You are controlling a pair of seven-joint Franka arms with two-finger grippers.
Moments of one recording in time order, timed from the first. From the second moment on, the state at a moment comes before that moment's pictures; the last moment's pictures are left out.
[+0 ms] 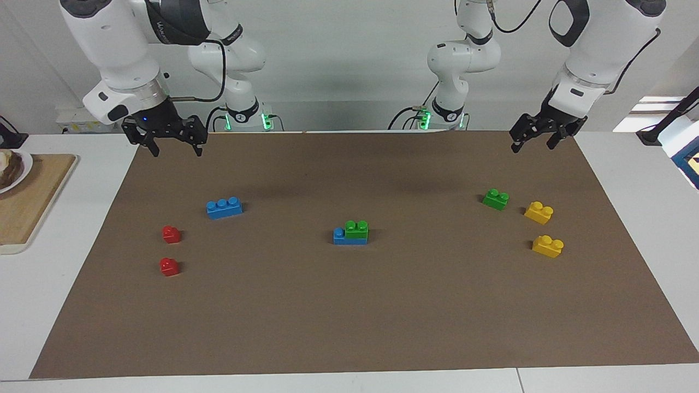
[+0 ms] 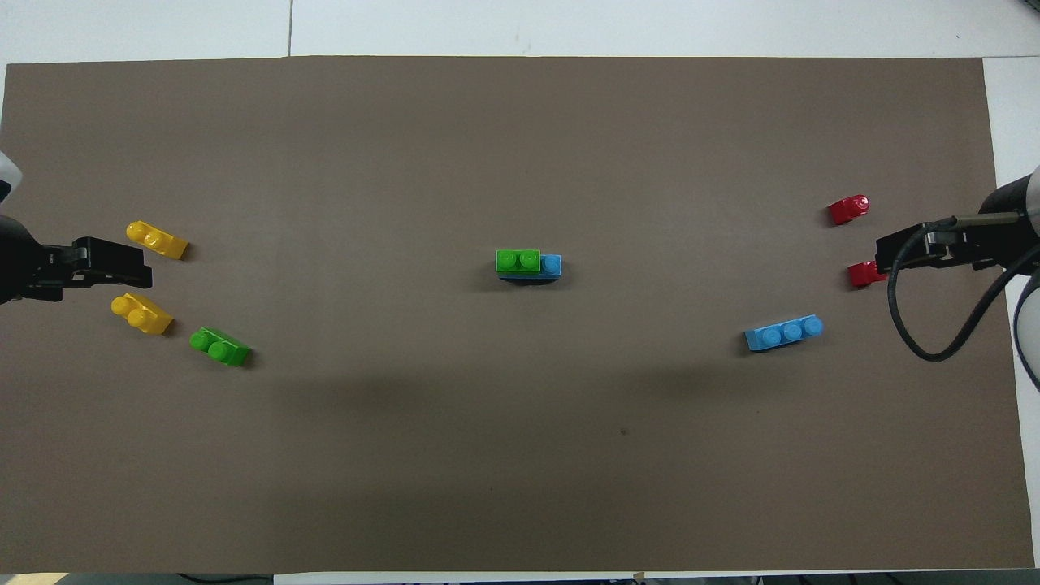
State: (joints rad) left arm 0.03 -0.11 -0.07 -1.76 -0.04 1.65 -0.09; right arm 0.02 -0.04 0.01 -1.67 -0.04 1.59 0.02
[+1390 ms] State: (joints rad) left arm 0.03 -0.11 -0.07 -1.76 -0.04 1.64 -0.09; right arm 0.02 -0.04 0.01 -1.67 -0.01 1.59 0.05
